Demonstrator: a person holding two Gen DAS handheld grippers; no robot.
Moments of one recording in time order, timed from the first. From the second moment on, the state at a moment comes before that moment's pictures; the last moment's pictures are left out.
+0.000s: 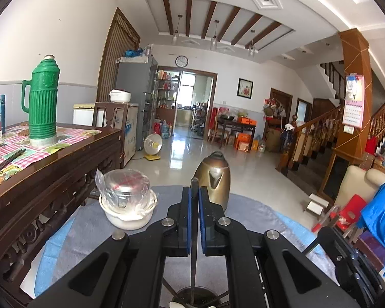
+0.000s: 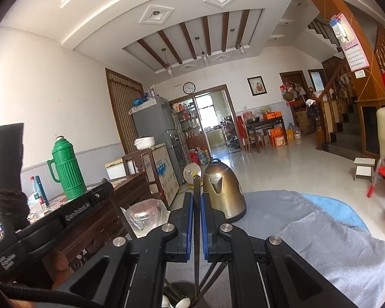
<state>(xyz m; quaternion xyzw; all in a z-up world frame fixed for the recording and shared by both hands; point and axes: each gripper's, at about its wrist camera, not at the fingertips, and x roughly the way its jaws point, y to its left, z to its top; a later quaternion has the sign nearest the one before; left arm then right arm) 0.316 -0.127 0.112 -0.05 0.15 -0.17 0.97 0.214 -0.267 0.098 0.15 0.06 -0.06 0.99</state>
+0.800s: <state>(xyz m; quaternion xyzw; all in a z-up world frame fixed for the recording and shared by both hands) 0.326 -0.125 0.087 -0.02 0.24 -0.13 0.96 0.241 -0.257 0.069 0.15 0.13 -0.03 0.98</state>
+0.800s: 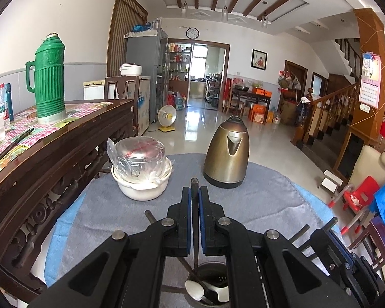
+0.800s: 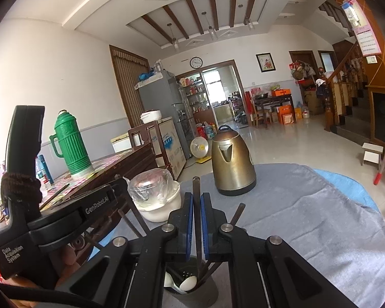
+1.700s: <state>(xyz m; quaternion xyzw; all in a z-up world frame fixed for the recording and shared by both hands) 0.214 -0.063 0.111 0.02 0.21 -0.05 0.98 0.174 -0.240 0.080 0.18 0.15 0.00 0.97</state>
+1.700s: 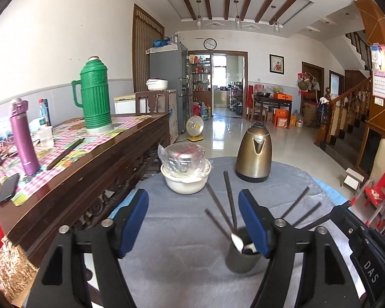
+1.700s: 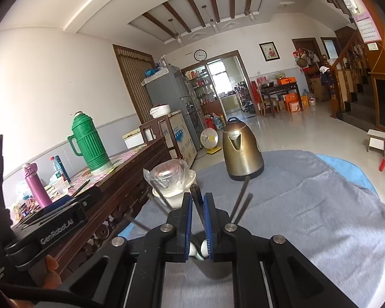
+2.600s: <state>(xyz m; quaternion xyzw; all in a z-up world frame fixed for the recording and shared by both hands) 0.136 -0.032 0.021 0.08 0.30 -0.08 0.95 0.093 -0.269 -0.012 0.18 0.32 -0.04 0.93</state>
